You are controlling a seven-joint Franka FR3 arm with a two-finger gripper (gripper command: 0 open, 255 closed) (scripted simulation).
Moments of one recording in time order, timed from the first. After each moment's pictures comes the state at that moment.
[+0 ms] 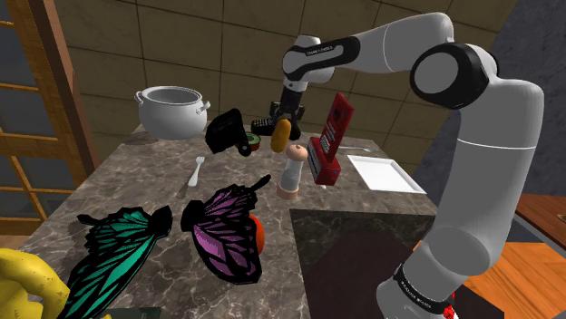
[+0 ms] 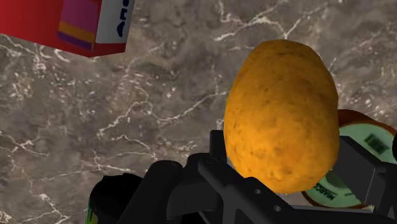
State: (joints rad) arm -0.13 0.33 -0.06 -1.66 0.08 2.05 0.21
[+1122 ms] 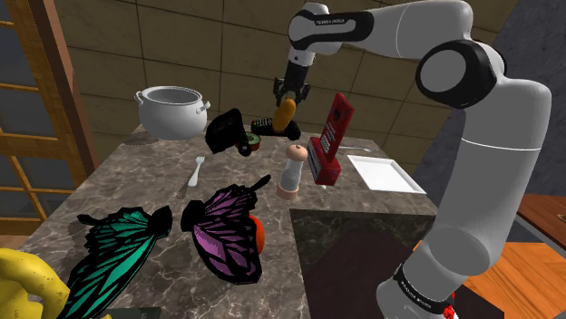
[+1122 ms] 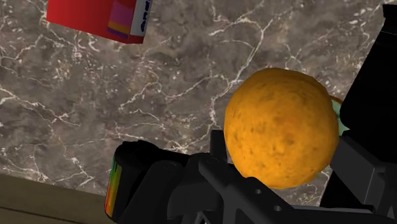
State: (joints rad) arm -0.13 0.29 -0.07 -1.48 0.08 1.84 0.22
